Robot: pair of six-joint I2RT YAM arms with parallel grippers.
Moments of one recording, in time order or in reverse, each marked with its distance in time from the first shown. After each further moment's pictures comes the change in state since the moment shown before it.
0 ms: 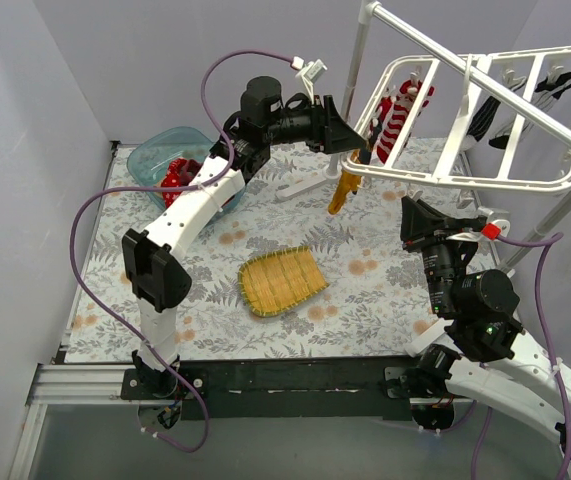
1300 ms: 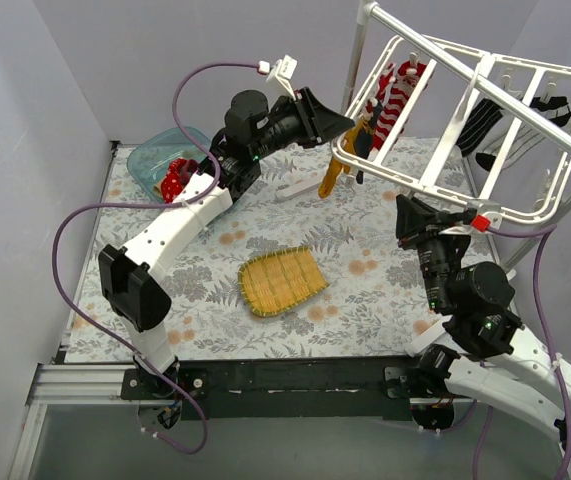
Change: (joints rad) left arm -0.024 -0.179 -0.229 0.165 -0.369 -0.162; right arm 0.000 0.036 0.043 -0.051 -0.010 -0.013
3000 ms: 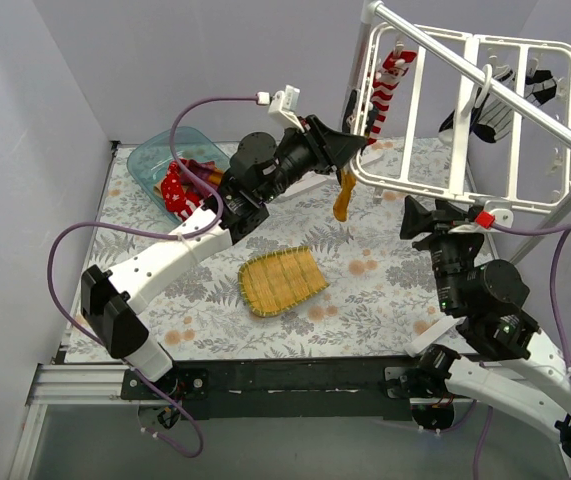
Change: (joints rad) left arm -0.187 -0.198 -0.290 0.218 -0.322 0.047; right arm 0.005 -0.003 0.087 -0.154 0.089 -0.127
